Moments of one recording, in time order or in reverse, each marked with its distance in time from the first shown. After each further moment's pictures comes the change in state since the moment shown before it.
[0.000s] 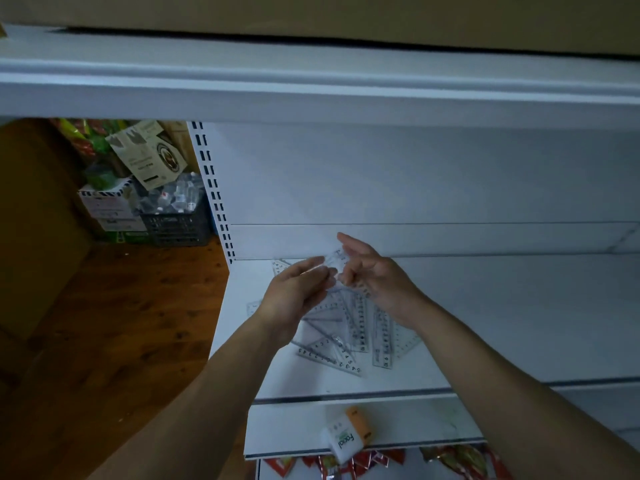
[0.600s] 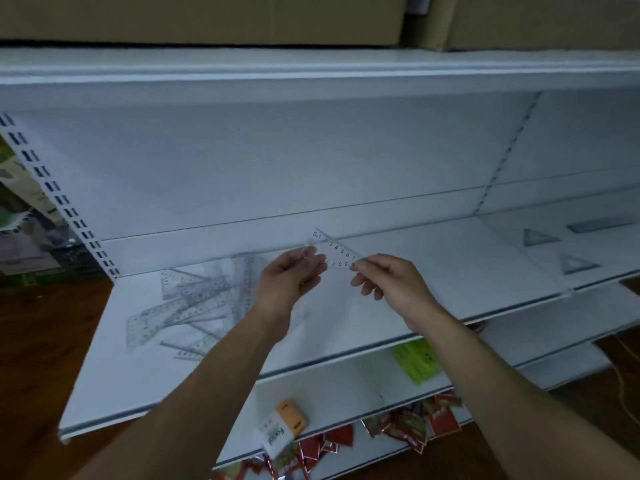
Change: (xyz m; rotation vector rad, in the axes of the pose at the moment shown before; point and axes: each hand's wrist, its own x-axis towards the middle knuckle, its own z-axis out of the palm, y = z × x) left_hand -0.013 -0.055 0.175 -0.021 -0.085 0.088; right_hand -0.145 0.012 -0.147 0.006 0.455 0.167
